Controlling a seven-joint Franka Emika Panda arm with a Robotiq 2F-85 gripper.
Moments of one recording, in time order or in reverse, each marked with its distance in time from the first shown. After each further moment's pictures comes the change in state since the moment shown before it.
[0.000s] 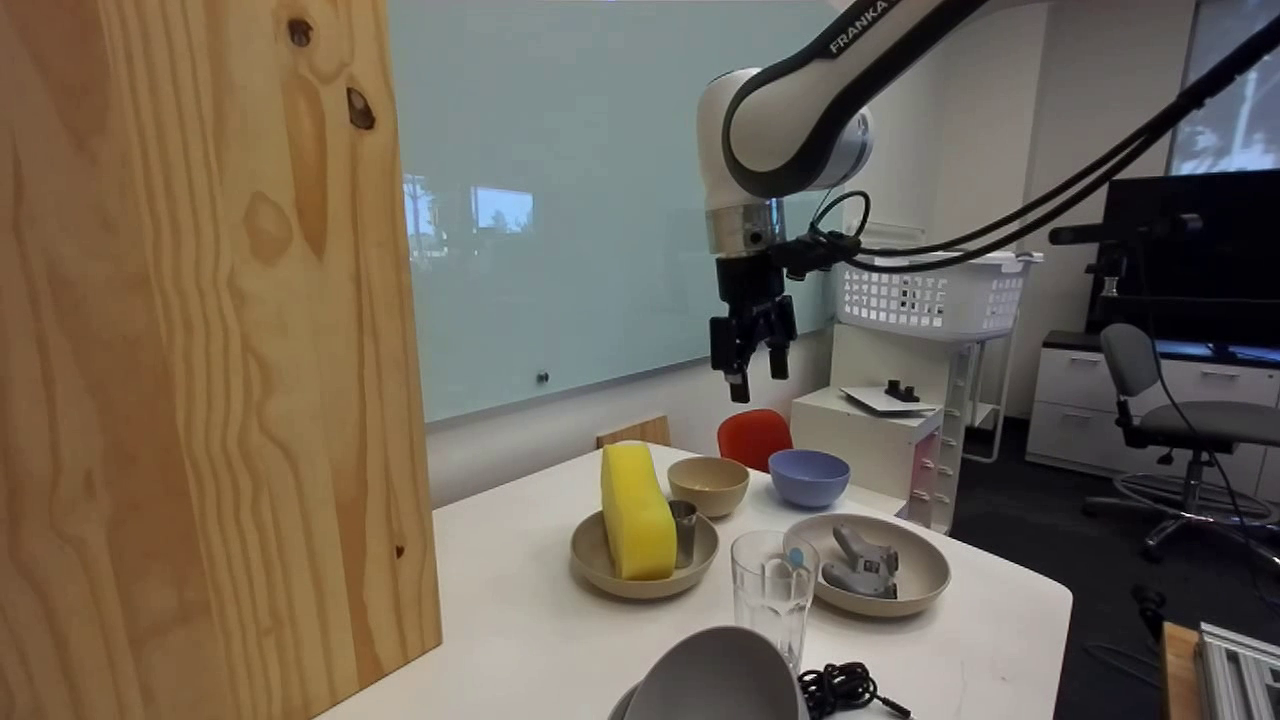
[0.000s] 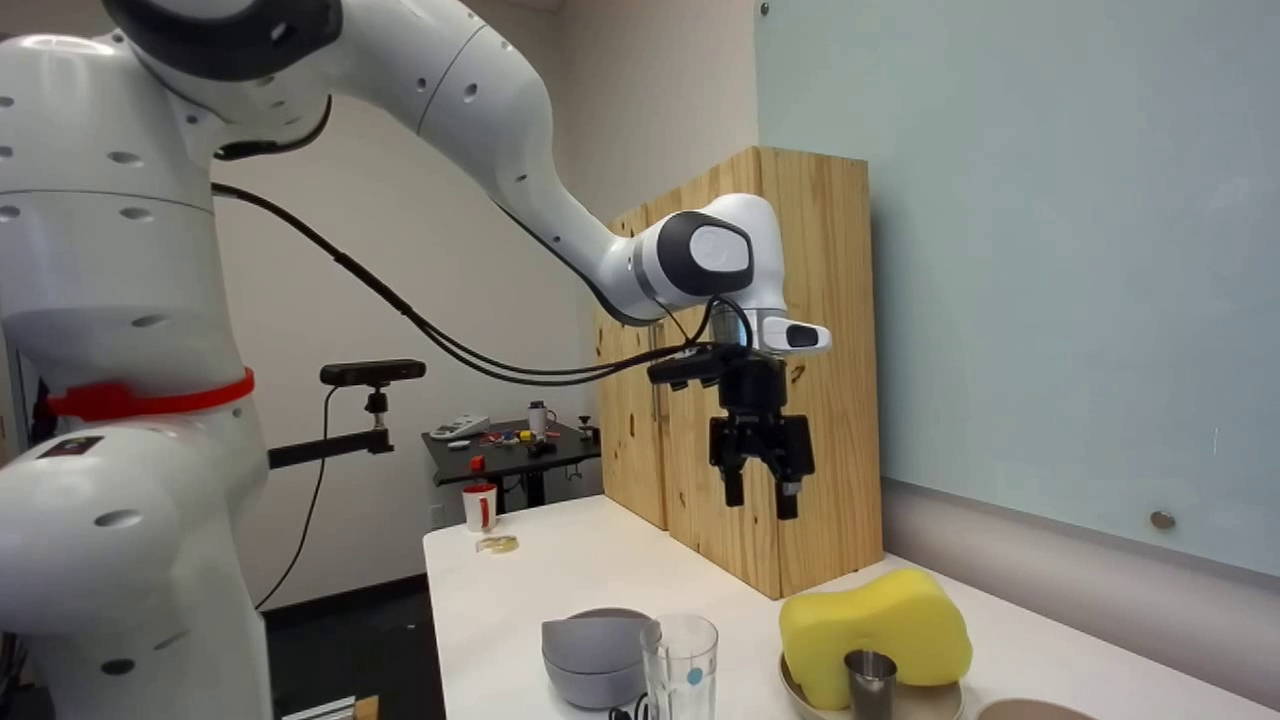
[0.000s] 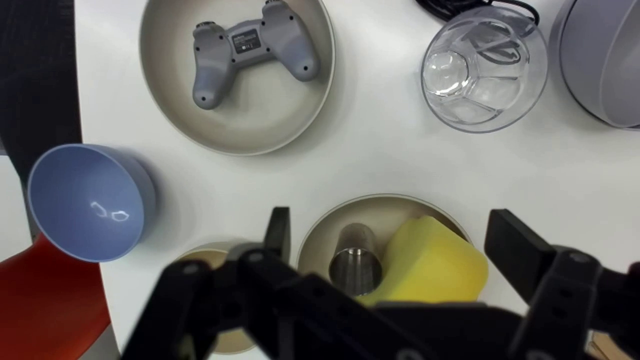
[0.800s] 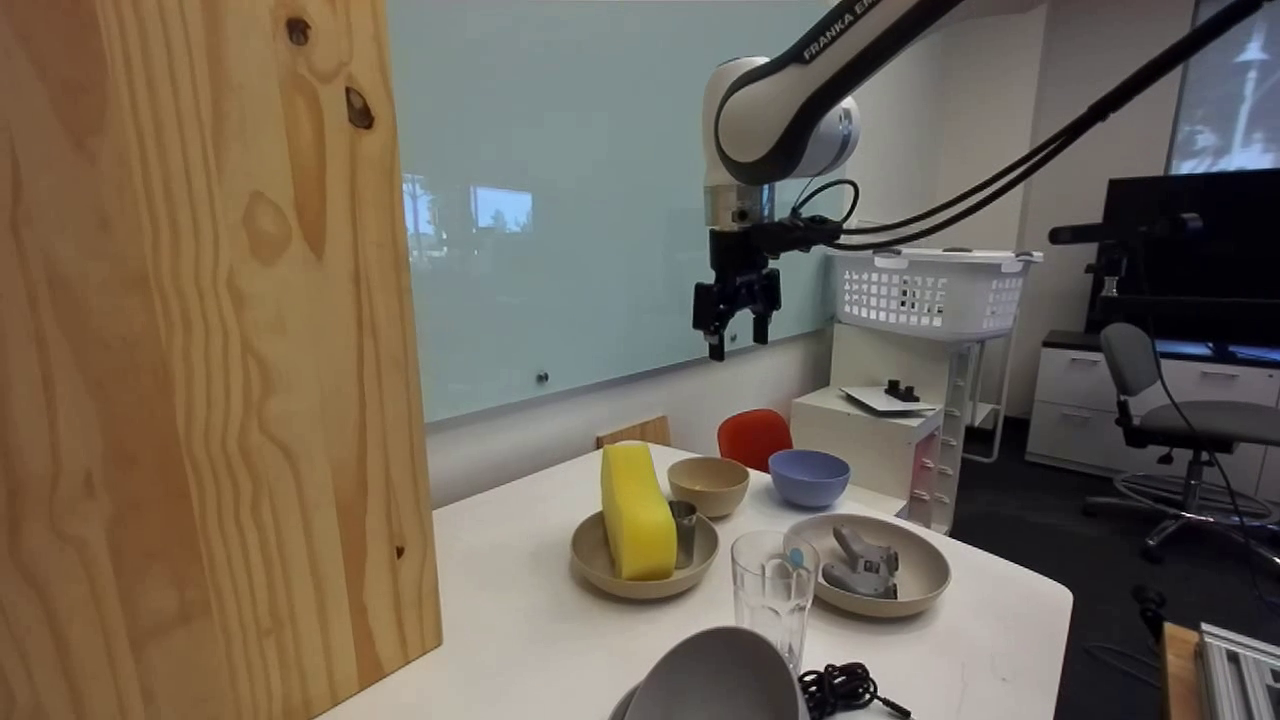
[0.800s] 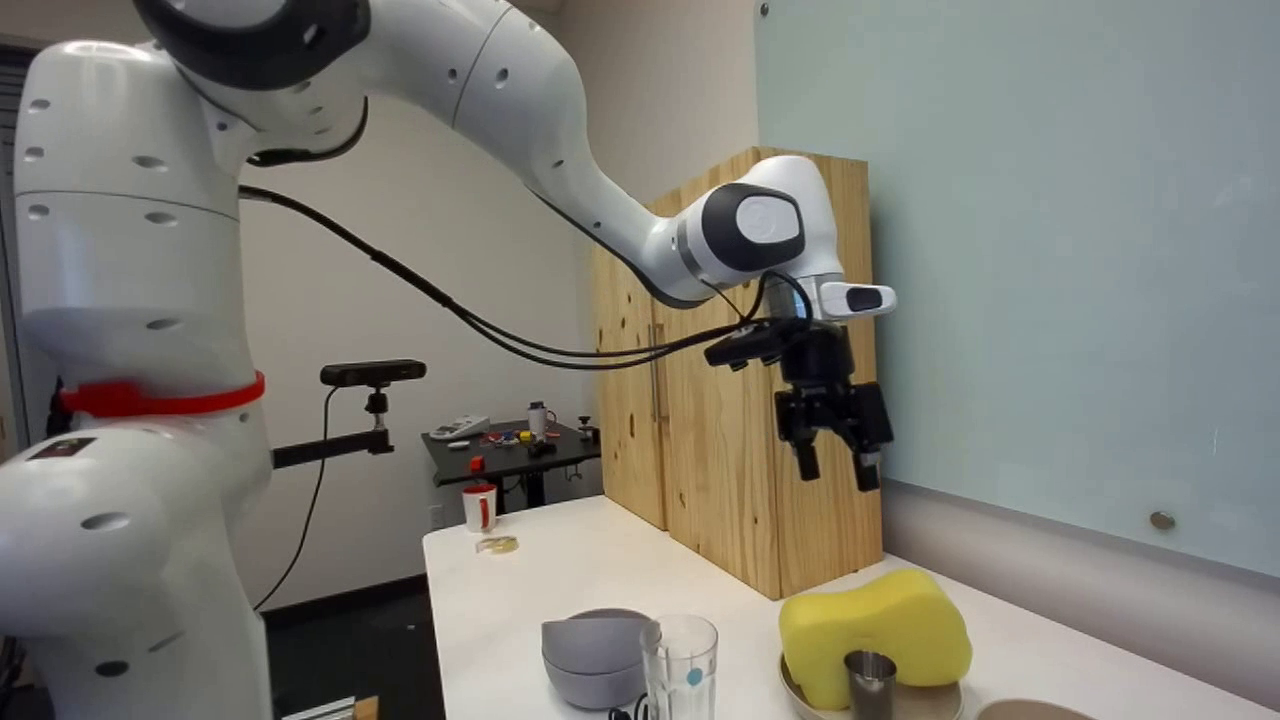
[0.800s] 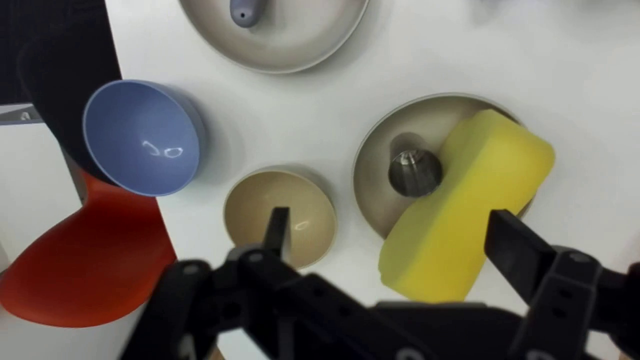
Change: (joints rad) arm -0.040 0.080 -0.053 0.151 -0.010 0.070 0.025
